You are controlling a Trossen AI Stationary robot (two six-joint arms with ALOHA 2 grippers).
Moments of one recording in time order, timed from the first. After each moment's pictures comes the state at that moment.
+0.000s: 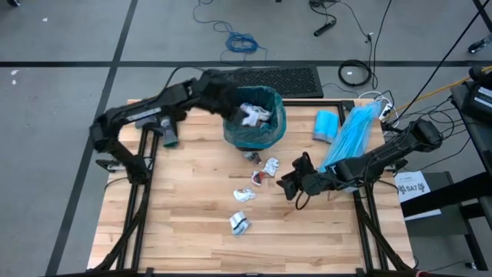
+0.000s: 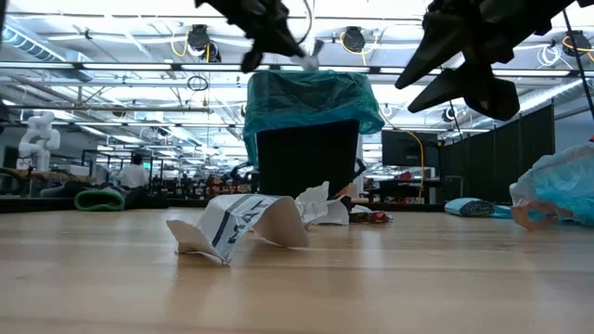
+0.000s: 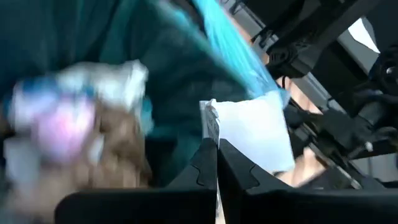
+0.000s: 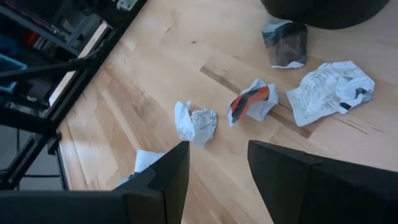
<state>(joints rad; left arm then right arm) 0.44 1.55 1.52 -0.58 0.31 -0.45 0.37 1.25 0.73 -0.20 0.48 1.19</state>
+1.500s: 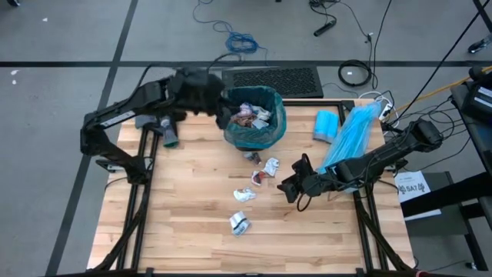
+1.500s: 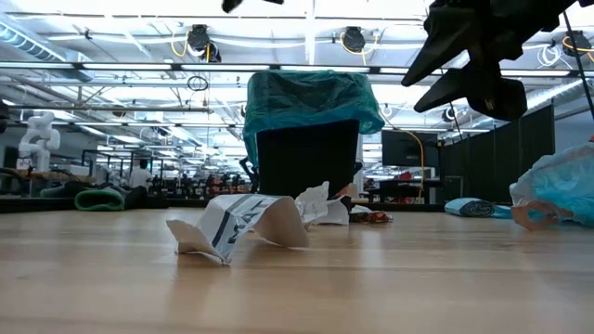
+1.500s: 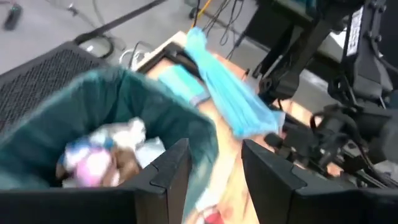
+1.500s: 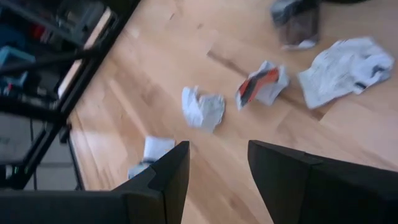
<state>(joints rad) 0.31 1.45 1.74 -0.79 0.06 -0.35 0.38 1.25 0.73 -0.20 0.42 1.21</state>
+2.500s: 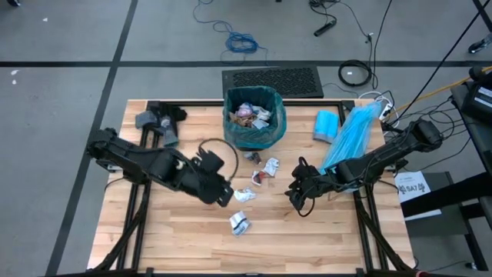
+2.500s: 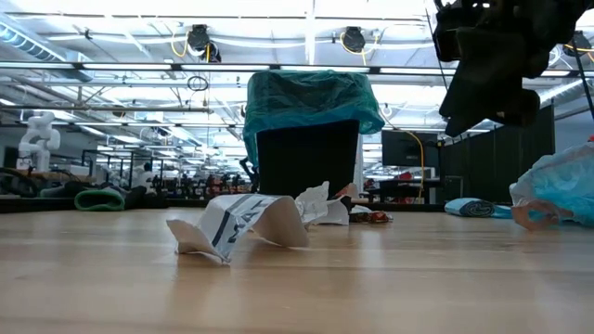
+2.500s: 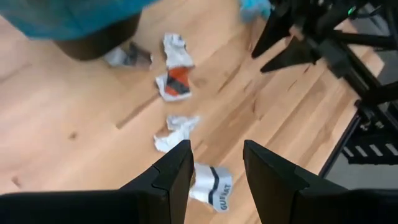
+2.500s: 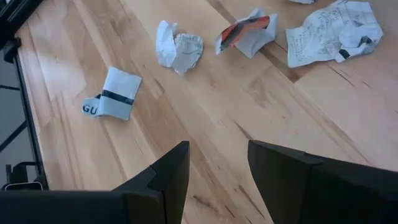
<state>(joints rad) -0.40 1.58 1.74 -1.17 -0.41 -1.17 0.39 1.25 0.73 -0.36 0.28 1.03</state>
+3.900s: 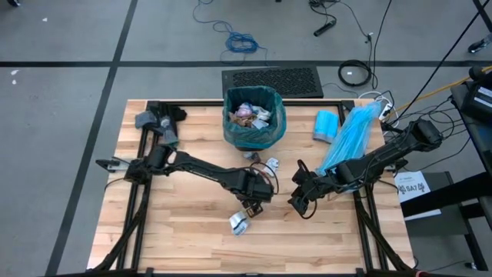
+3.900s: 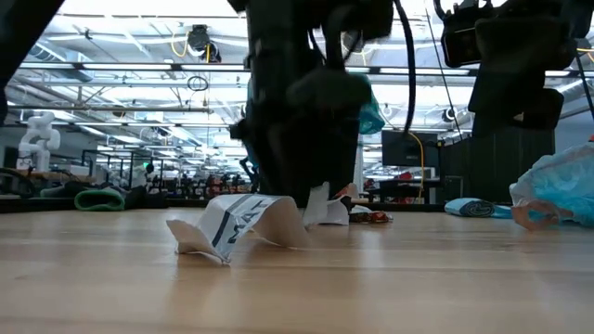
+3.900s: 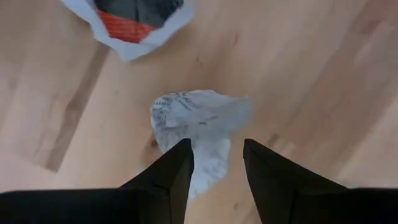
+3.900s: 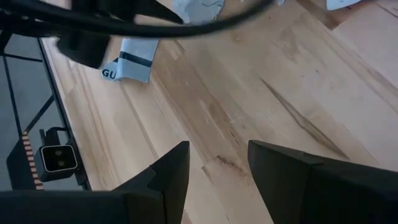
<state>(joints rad) -0.20 2.17 1.74 -0.98 -0.07 -0.70 0.40 1.25 0.73 -0.37 0.12 1.10</state>
